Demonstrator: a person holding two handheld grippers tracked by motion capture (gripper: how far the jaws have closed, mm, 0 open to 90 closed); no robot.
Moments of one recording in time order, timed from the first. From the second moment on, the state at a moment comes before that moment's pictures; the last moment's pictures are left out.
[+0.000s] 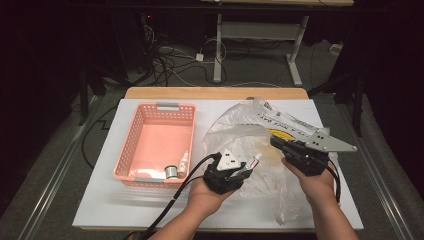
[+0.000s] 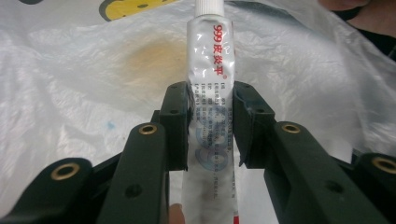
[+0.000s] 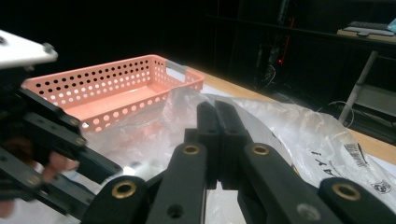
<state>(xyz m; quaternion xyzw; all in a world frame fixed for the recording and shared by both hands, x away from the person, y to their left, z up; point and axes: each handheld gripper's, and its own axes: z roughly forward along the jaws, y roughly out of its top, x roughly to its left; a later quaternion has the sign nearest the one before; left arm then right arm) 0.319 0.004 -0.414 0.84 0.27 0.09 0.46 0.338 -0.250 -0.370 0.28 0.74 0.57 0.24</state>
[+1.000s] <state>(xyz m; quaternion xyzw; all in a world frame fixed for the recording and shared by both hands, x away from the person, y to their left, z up) 0.382 -0.062 -0.454 0.84 0.31 0.13 0.43 0.342 -0.254 -0.369 0.28 0.73 0.58 0.23</state>
